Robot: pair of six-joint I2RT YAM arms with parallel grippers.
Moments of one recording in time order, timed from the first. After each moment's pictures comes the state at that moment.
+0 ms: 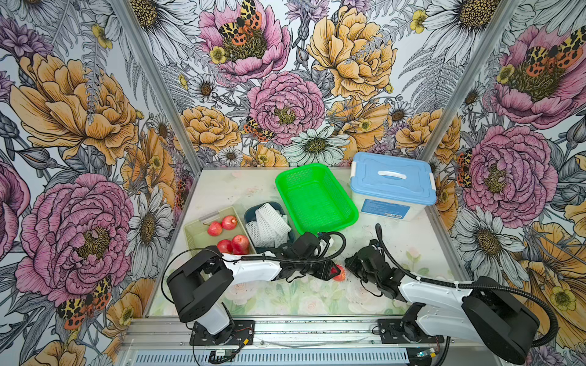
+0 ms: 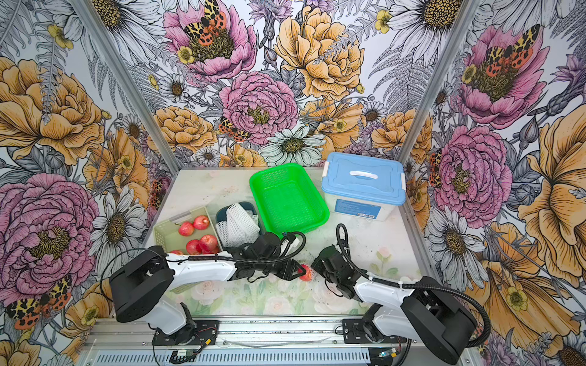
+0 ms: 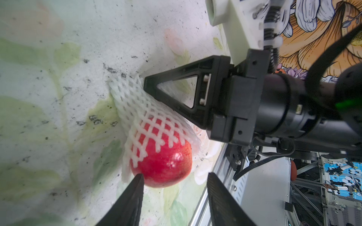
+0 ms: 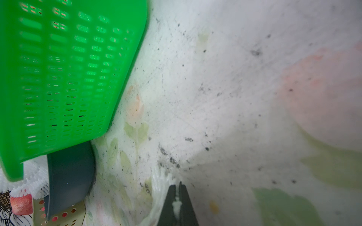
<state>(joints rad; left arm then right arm) -0.96 1.58 0.75 0.05 0.40 -0.63 0.70 1.20 0.26 0.15 0.08 1.25</state>
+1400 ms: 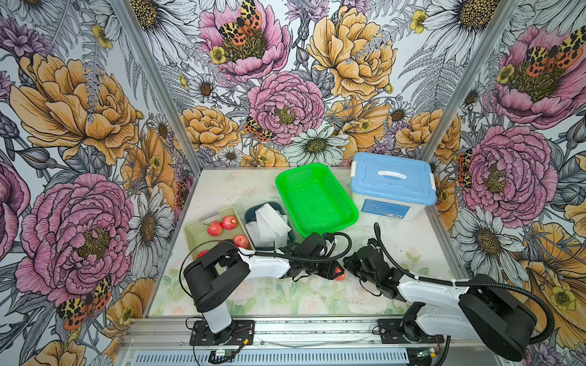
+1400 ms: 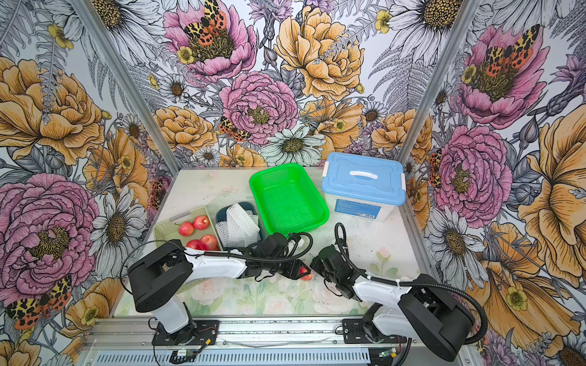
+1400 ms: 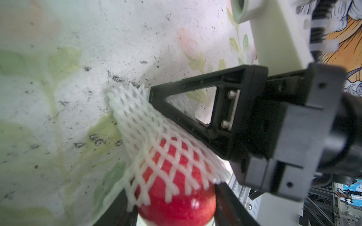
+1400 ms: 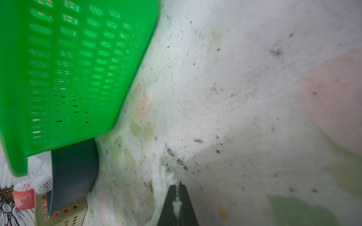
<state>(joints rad) -0.98 1.69 0.81 0.08 0.36 -0.63 0.71 1.21 0.26 0.19 0.08 1.22</state>
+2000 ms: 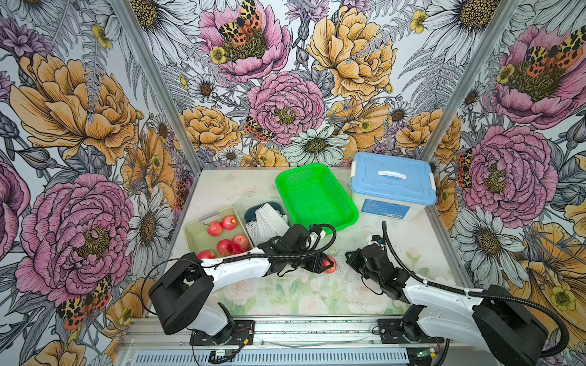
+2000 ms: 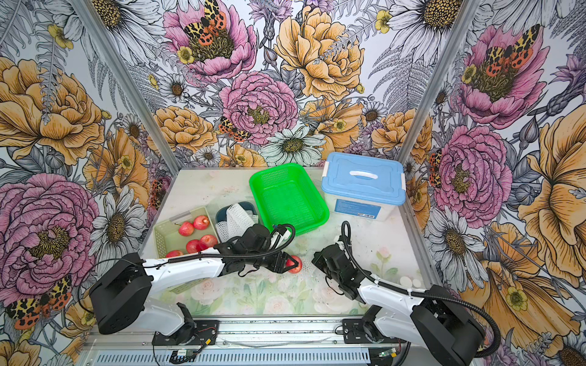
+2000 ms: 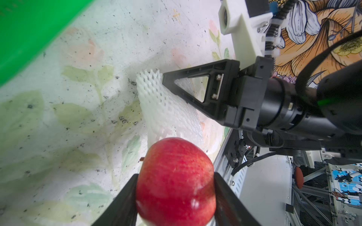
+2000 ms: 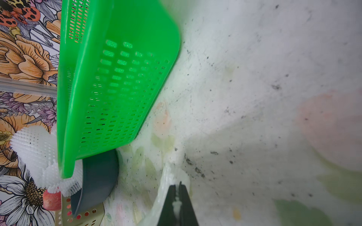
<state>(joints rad) -0.86 1.43 0.74 -0.08 0.44 -0.56 0.68 1.12 0.26 0.17 0.11 1.22</state>
